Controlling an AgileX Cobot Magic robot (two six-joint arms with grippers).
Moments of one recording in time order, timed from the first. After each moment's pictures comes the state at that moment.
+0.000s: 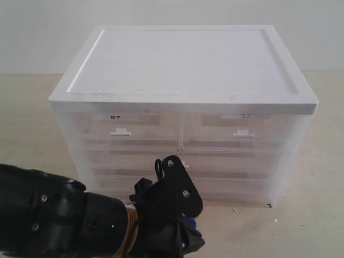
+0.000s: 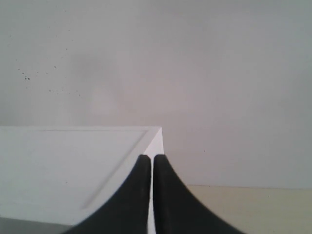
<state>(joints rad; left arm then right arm) -0.99 1.73 -0.65 0.74 -0.19 -0.60 0.08 0.43 -0.14 -0.37 -0.40 0.45</state>
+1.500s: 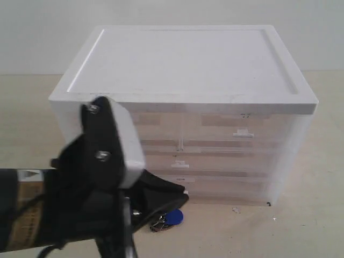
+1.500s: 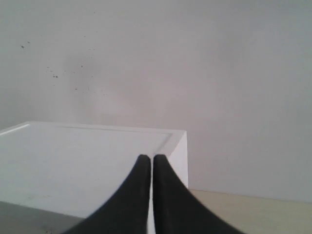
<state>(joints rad) -1.02 1.25 -0.56 0.79 -0.09 -0.59 0.08 0.43 -0.14 -0.55 -0.45 0.59</state>
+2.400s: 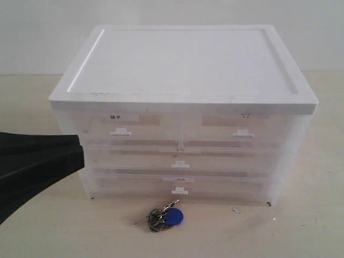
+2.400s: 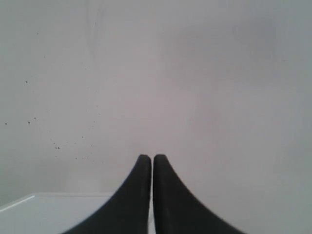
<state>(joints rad) -1.02 0.66 -0.41 0.78 -0.02 -0.66 0.08 0.01 -0.14 -0.58 -0.26 0.74</state>
